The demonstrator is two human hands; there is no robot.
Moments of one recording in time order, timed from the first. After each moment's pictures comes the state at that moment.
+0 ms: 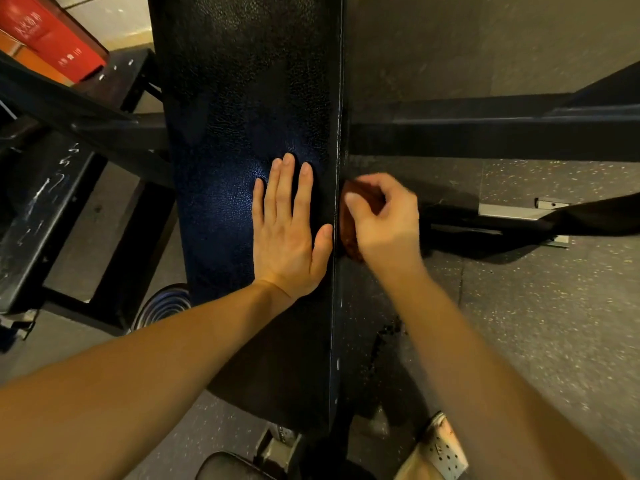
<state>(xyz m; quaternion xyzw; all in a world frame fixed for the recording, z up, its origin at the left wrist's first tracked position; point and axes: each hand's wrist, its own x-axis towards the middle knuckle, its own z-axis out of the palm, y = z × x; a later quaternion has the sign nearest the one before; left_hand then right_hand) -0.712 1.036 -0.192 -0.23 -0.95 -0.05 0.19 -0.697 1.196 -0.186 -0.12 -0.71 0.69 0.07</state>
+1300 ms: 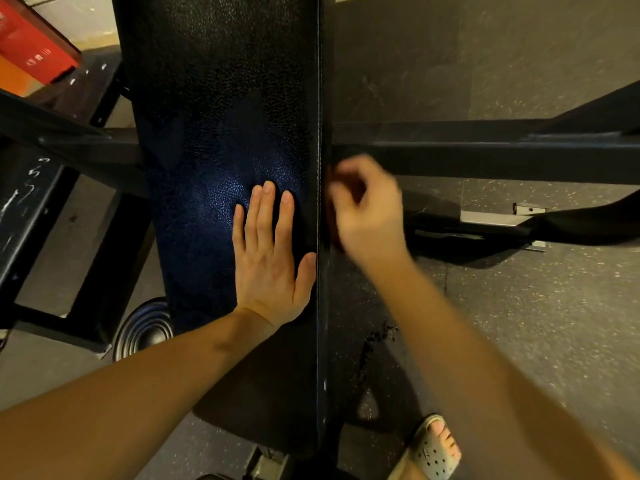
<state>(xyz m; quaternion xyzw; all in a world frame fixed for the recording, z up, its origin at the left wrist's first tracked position) -0.713 1.036 -0.194 -0.23 -0.95 -0.06 0.19 -0.737 1.210 -0.169 -0.06 -0.77 0.63 0.11</state>
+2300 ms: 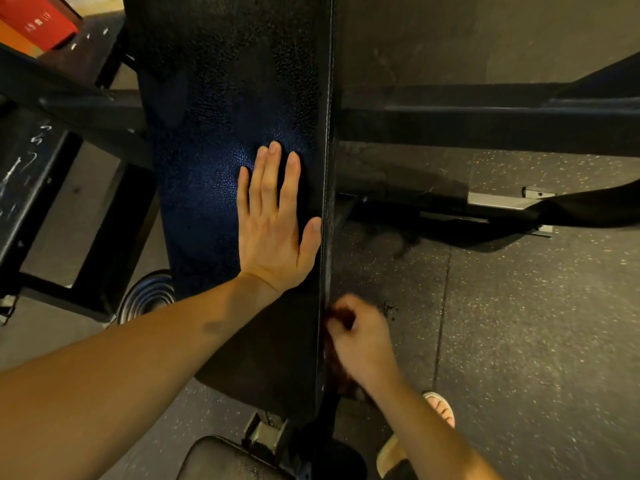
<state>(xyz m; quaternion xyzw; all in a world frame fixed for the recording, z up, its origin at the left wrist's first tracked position) -0.711 1.037 -0.194 -0.23 -0.95 -0.06 0.20 -0.579 1.167 -0.240 -0.16 -0.74 0.61 -0.23</state>
